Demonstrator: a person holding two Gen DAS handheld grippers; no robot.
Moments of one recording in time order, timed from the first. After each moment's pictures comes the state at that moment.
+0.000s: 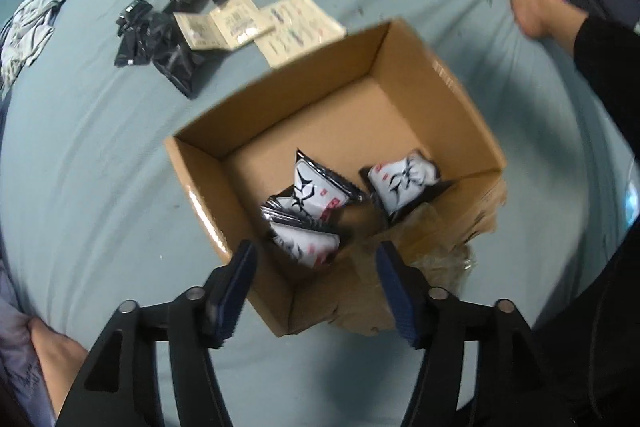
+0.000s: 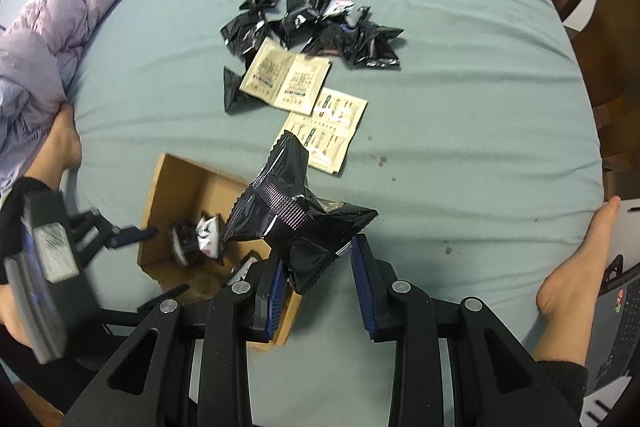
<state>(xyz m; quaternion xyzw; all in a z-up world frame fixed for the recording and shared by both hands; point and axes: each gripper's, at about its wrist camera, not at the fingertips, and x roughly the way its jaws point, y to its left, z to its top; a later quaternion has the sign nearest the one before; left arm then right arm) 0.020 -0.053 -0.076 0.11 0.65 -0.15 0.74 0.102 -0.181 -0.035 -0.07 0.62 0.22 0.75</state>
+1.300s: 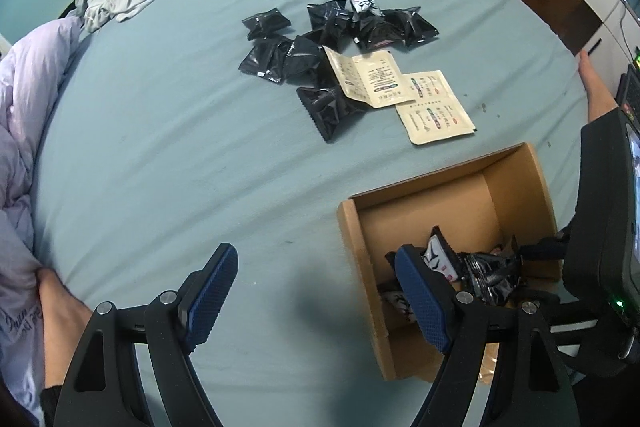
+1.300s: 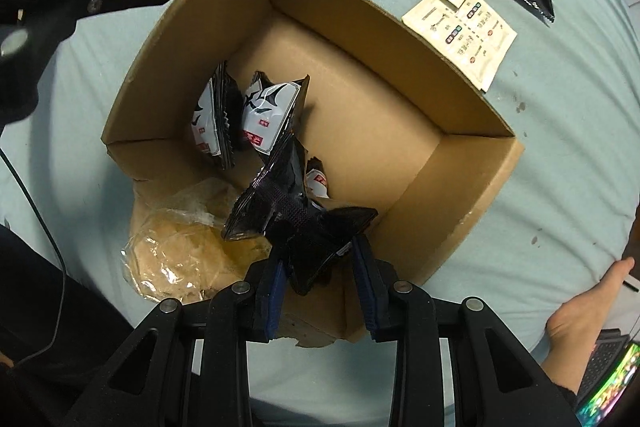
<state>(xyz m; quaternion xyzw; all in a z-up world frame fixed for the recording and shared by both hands) 0.058 0.017 -0.058 0.05 0.61 0.00 0.79 0.052 -0.083 -0.139 -0.23 0.67 0.27 0.65</state>
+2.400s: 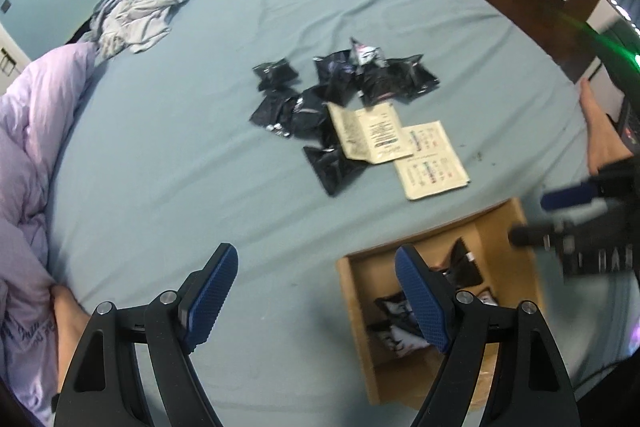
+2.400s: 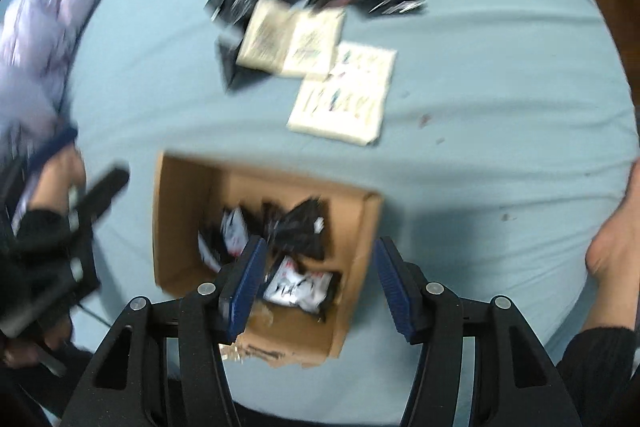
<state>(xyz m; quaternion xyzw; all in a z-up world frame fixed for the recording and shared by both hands) 0.079 0.007 -0.023 0.04 0.57 0.01 0.82 0.116 -0.168 -0.061 0.02 0.66 0.15 0.73</state>
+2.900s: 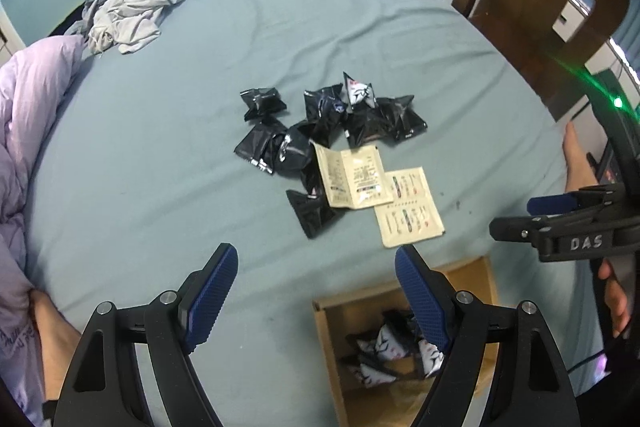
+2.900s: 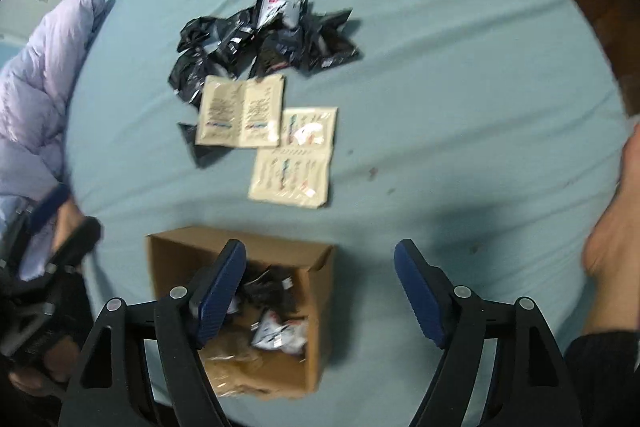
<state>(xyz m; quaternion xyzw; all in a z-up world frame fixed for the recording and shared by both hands) 0.117 0.017 -0.004 -0.02 0.56 -0.01 0.83 0.143 -0.201 -0.050 0.03 0.65 0.10 0.75</state>
